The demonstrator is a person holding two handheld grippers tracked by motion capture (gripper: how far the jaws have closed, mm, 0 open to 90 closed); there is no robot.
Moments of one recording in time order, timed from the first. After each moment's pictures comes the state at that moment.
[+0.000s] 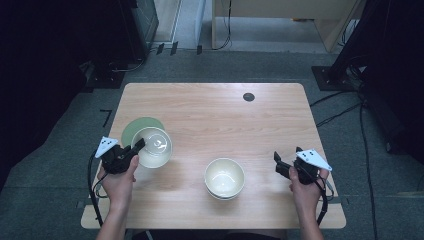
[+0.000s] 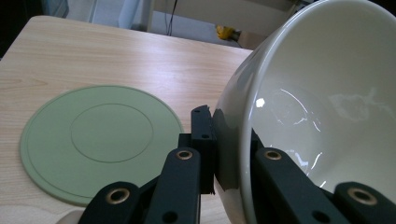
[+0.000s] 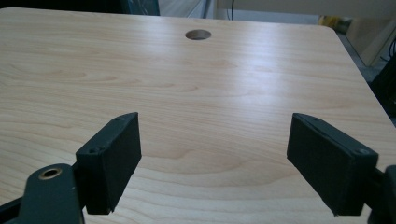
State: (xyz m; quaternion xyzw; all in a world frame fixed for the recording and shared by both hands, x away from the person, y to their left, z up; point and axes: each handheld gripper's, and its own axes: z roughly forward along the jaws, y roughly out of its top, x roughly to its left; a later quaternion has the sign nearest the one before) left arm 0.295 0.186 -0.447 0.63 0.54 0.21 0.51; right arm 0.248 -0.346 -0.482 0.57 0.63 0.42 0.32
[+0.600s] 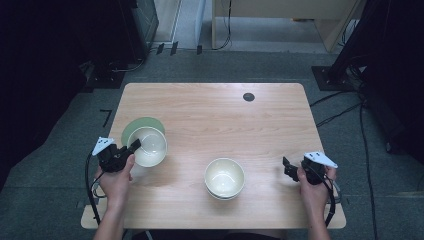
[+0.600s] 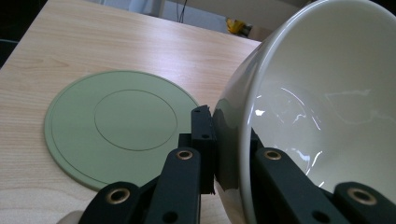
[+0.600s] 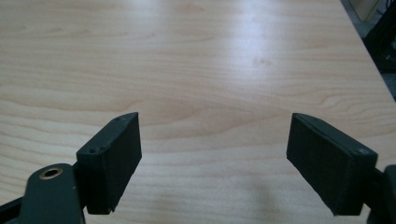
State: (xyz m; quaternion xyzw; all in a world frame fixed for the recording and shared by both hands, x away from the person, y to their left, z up) left arm 0.304 0.202 -0.459 0.62 0.57 0.20 0.50; right arm 0.255 -0.377 -0.510 0.61 0.64 0.36 0.29
